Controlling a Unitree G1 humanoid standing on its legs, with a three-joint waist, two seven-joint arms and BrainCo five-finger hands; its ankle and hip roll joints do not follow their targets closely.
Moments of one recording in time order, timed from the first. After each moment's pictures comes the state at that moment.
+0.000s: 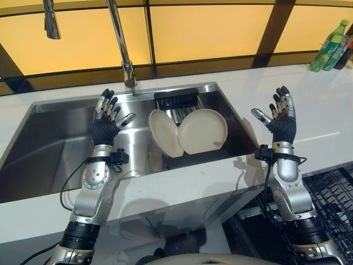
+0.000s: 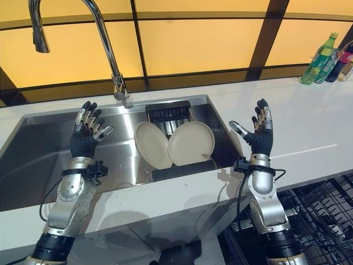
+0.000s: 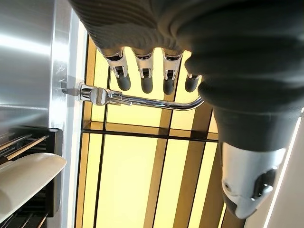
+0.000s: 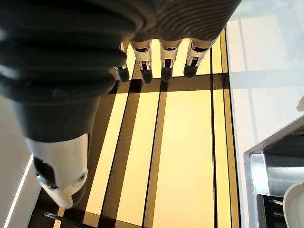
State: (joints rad) left arm -0.11 0.43 -0.06 -0.12 -0.43 -0.18 0.23; right arm -0.13 -0.40 0.06 -0.15 0.31 -0.14 -0.40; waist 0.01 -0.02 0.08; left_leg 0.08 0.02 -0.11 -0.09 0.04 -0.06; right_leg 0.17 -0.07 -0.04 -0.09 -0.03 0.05
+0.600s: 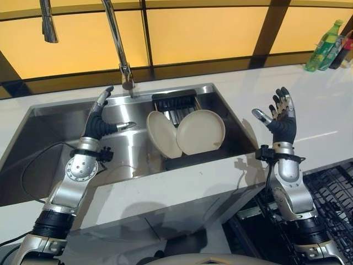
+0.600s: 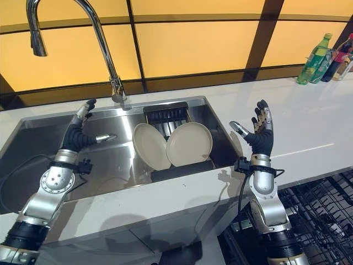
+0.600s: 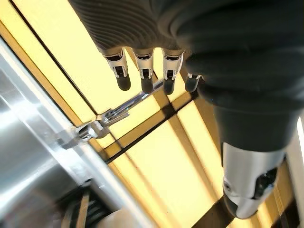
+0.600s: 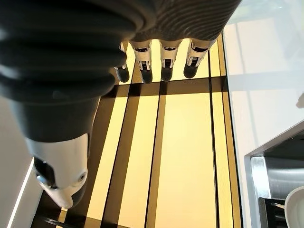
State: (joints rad) left arm -0.17 0.69 -0.09 0.03 0.03 -0.19 0.18; right arm -0.13 -0.41 0.06 -0.14 0.35 -0.14 -0.39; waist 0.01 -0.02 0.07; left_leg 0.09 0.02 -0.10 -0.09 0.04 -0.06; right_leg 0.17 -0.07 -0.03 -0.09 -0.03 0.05
